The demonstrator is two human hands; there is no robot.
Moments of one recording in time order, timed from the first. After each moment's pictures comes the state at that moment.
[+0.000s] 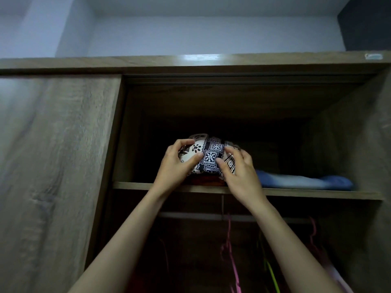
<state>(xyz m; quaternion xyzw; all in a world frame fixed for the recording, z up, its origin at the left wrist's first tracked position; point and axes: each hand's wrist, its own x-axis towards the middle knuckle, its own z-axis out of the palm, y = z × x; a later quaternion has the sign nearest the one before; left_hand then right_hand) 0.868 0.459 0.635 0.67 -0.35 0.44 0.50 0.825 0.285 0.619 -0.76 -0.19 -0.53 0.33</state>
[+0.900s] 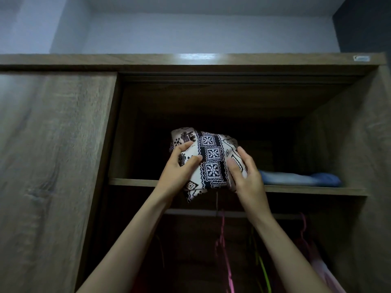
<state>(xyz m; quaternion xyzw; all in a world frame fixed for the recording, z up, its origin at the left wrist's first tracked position) 0.824 0.438 0.613 0.61 -0.36 0.28 0.65 0.804 0.274 0.593 -0.61 -0.30 -0.45 0.58</state>
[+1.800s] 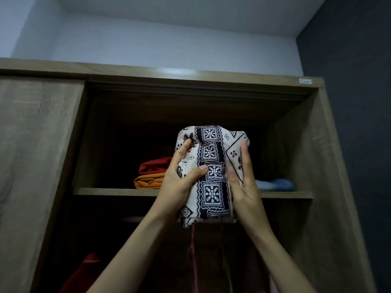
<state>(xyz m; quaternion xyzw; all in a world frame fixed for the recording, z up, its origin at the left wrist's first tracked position) 0.774 0.370 0.603 0.49 -0.49 0.22 0.69 0.749 0.225 0.584 -0.61 -0.36 -0.52 0.48</state>
